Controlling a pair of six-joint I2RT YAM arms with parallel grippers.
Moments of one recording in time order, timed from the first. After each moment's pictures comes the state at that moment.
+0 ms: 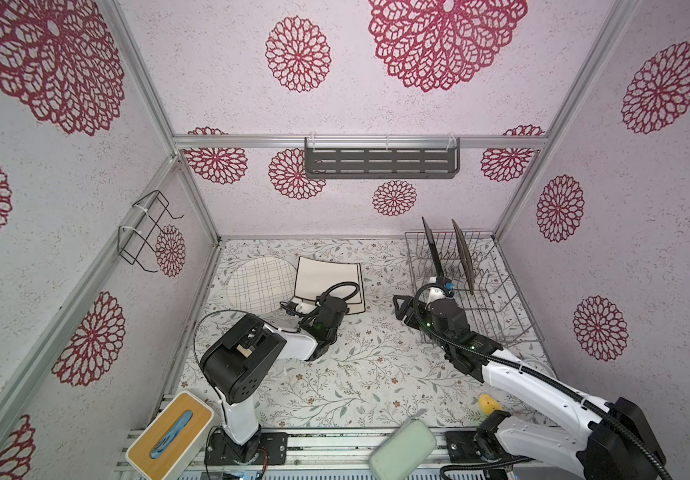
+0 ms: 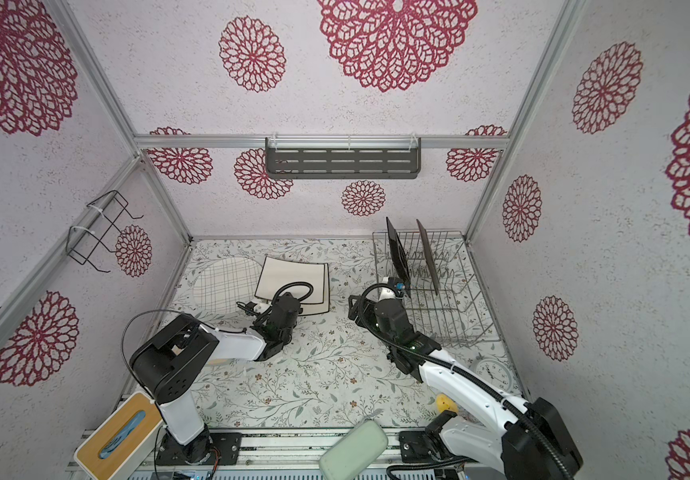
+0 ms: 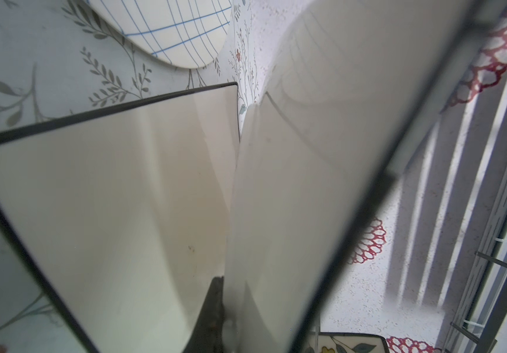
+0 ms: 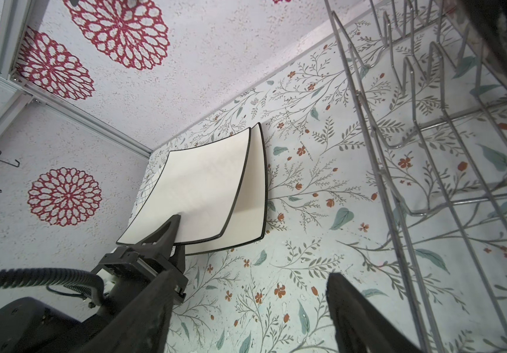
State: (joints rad) left arm -0.67 1.82 0.77 0.57 -0.71 -1.74; right arm 0.66 1.11 0.66 0.04 0.19 0.84
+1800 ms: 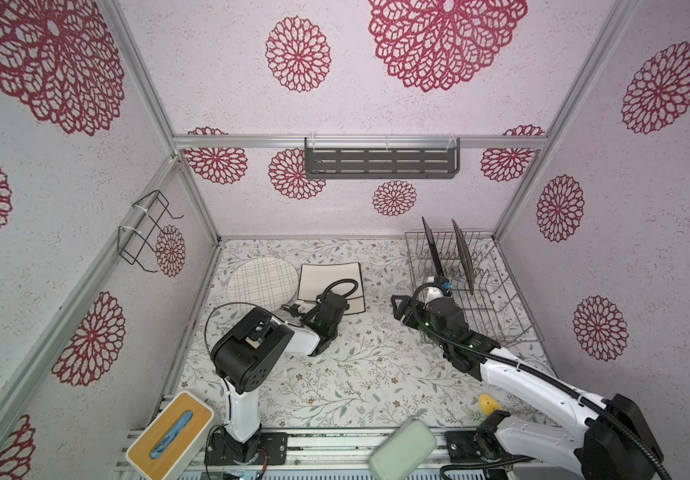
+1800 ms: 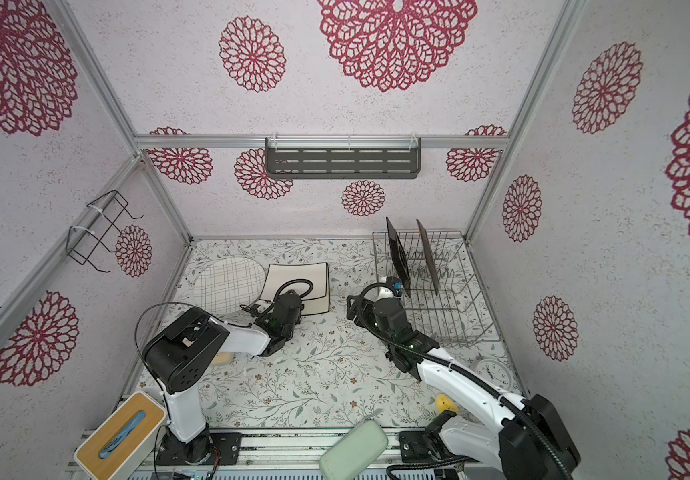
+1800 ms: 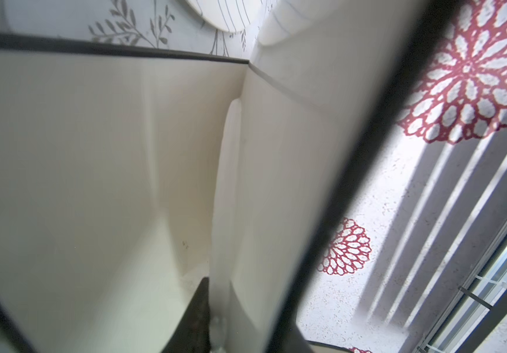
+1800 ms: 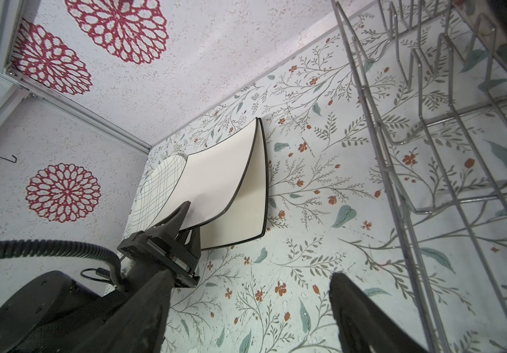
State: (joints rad) left arm -0.64 1.90 0.82 0.61 -0.64 -1.91; right arm 0.66 1.12 0.66 0.04 0.18 0.84
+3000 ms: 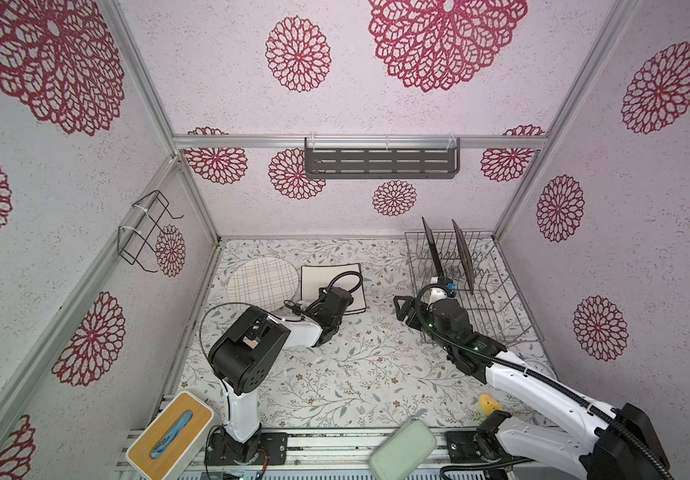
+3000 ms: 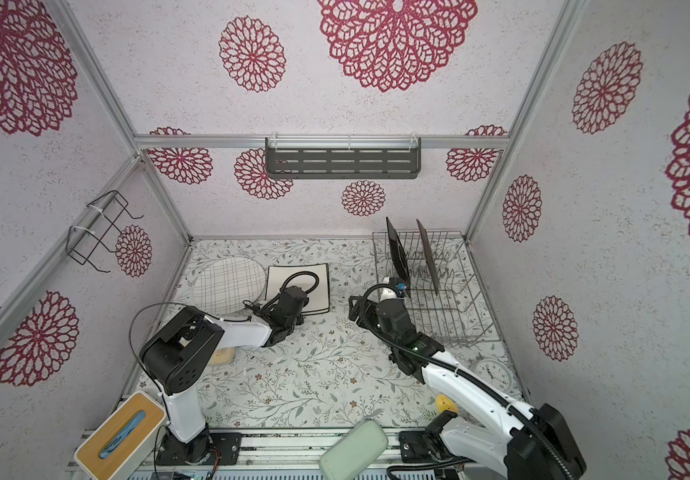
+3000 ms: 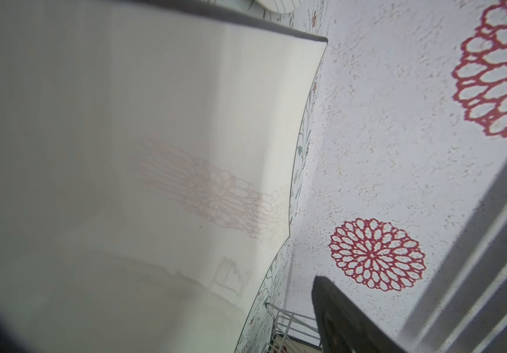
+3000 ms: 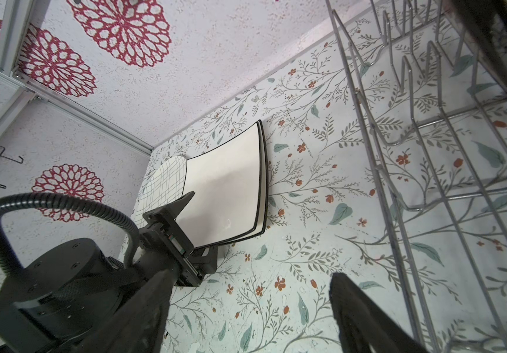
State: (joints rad) left arm -0.64 1.89 0.93 0.29 -0.54 -1.99; right arm 0.66 1.07 0.66 -0.01 0.18 0.84
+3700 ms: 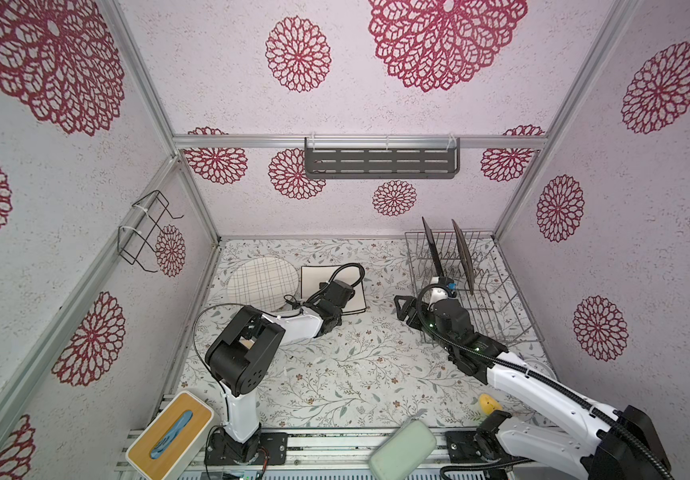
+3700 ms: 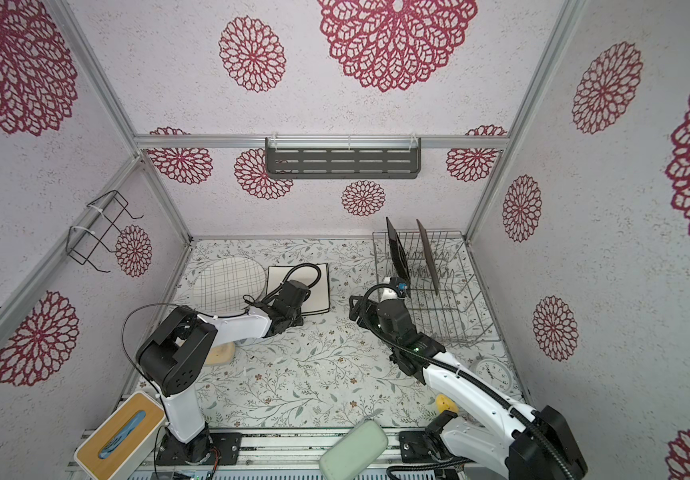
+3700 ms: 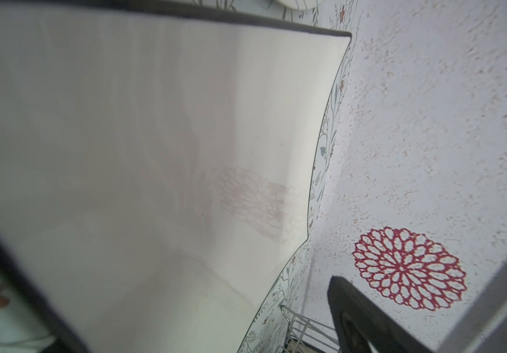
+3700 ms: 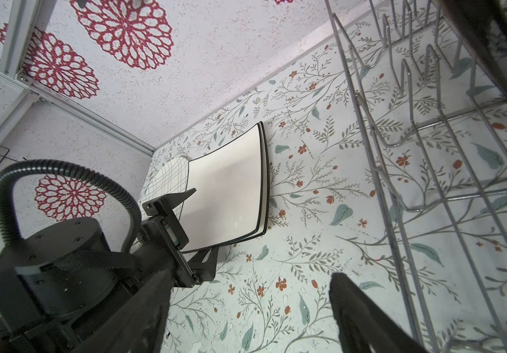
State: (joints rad) left arm -0.62 1.87 1.04 0.03 -0.48 -2.03; right arm 0.66 1.06 0.66 -0.01 0.18 0.84
